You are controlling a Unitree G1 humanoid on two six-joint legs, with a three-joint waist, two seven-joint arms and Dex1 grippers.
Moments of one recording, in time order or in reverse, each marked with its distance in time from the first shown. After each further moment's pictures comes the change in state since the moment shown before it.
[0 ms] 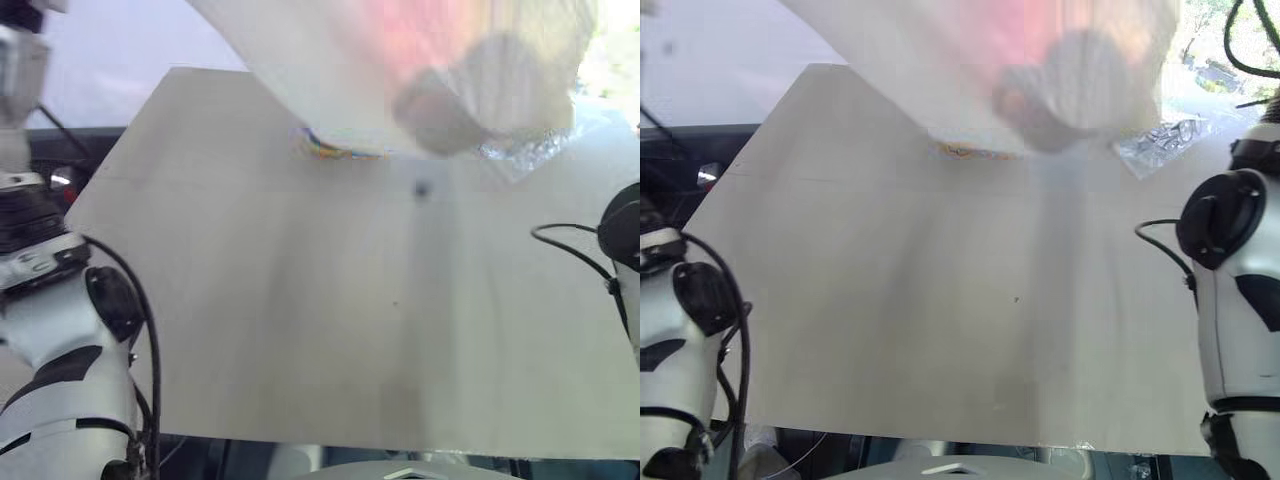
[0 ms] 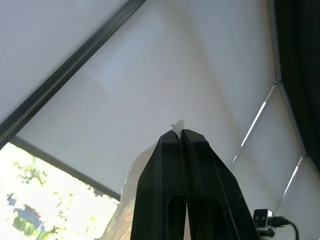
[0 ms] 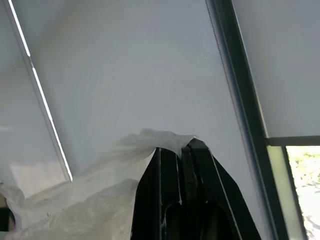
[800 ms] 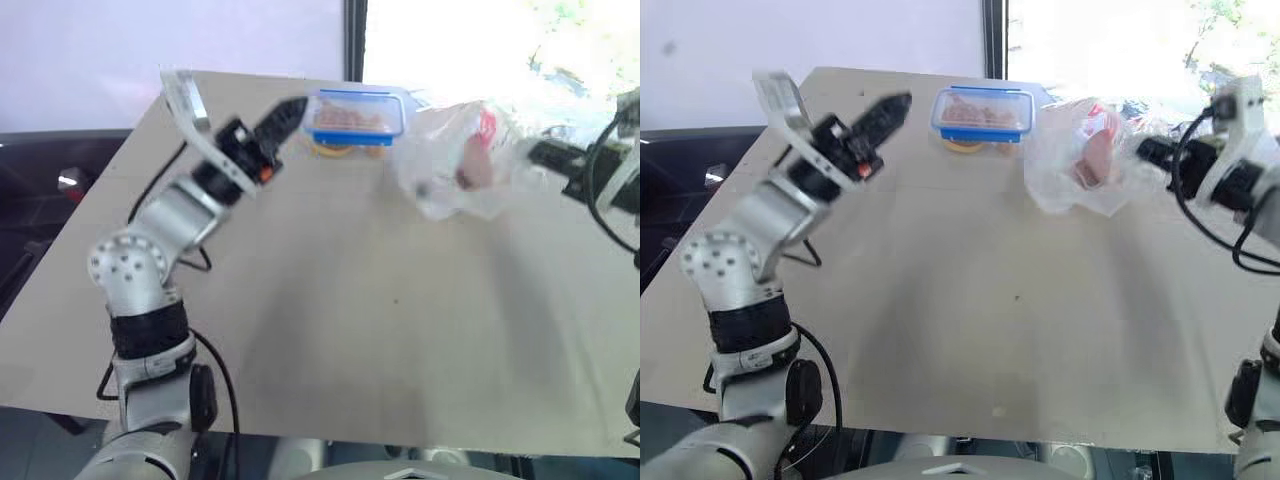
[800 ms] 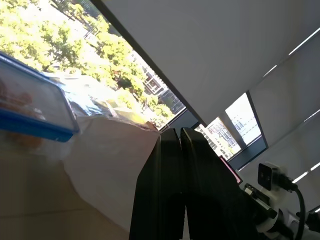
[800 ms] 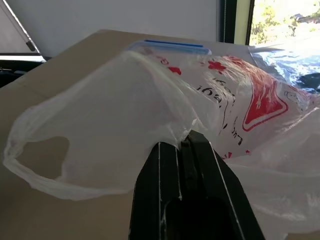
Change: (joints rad) left arm 0.553 -0.265 -0.118 -0.567 0.002 0.207 0.237; right arm 0.979 -0.126 -0.023 -0.841 0.250 0.317 0.019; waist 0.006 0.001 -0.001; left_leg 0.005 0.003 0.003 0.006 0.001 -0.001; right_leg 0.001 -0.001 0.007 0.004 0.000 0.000
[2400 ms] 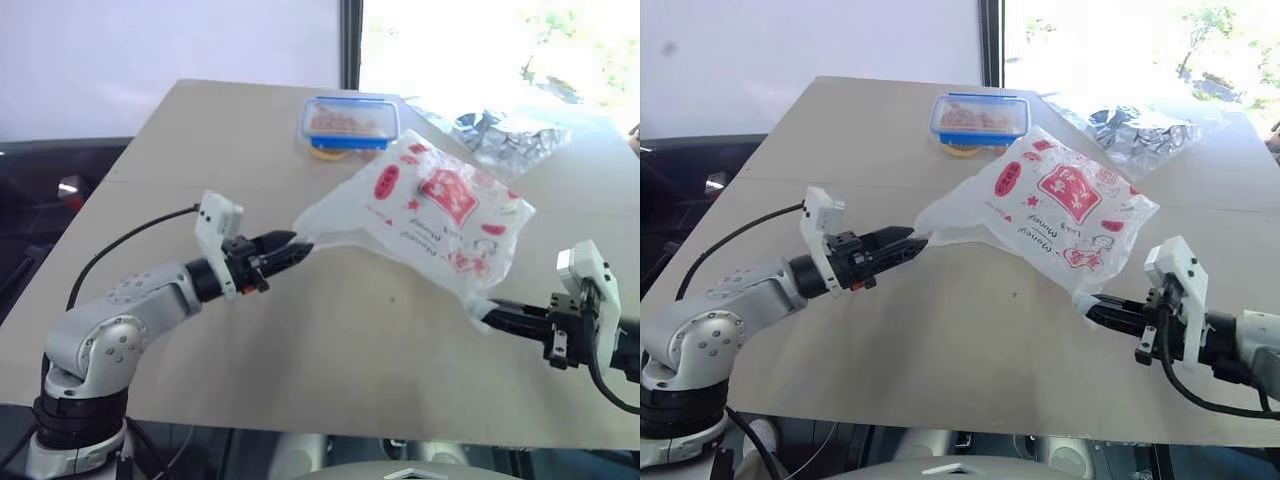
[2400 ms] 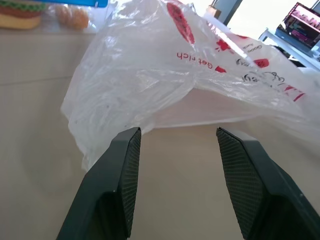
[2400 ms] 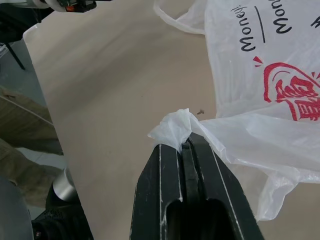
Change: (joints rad) left arm 0.410 0.267 -0.055 -0.218 0.542 0.008 -0.539; right arm 0.816 -0.203 -0.062 -0.500 0.370 -0.167 0.091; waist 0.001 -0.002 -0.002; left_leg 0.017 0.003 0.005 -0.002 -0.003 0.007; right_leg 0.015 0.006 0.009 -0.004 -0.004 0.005
